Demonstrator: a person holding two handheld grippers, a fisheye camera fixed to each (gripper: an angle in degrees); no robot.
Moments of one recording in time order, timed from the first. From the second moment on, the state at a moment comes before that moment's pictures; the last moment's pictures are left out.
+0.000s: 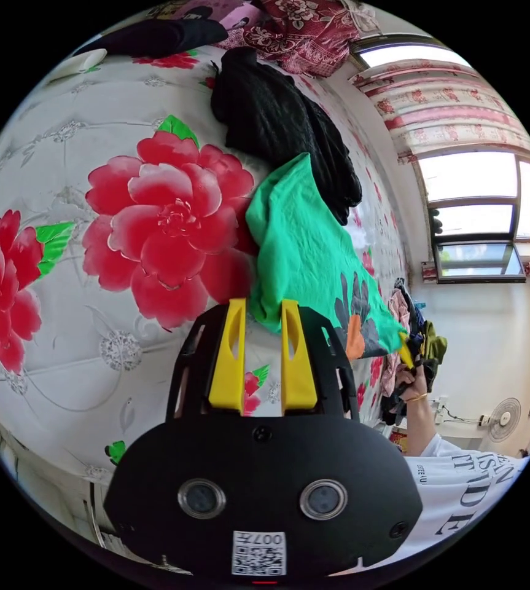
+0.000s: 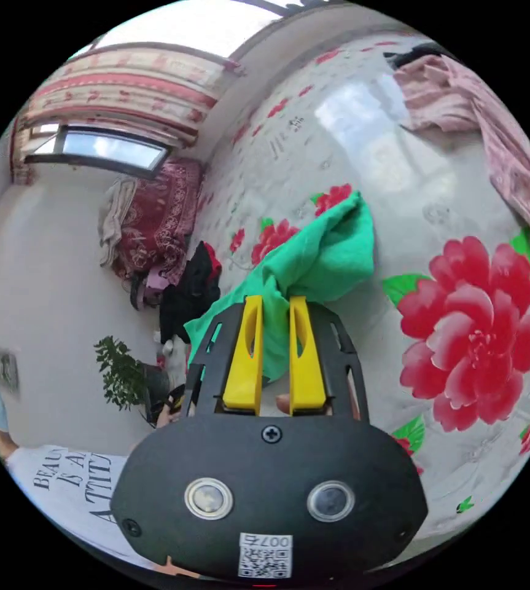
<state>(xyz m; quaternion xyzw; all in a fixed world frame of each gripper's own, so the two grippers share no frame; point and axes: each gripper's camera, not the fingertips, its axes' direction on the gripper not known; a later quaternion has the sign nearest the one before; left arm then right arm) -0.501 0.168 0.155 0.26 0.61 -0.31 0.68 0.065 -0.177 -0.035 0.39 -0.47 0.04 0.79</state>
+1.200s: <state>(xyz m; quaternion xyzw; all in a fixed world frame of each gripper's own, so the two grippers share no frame) -0.544 0.361 0.261 0.26 0.54 -0.49 0.63 -0.460 -0.285 0.009 0.12 -0.43 -0.37 0.82</state>
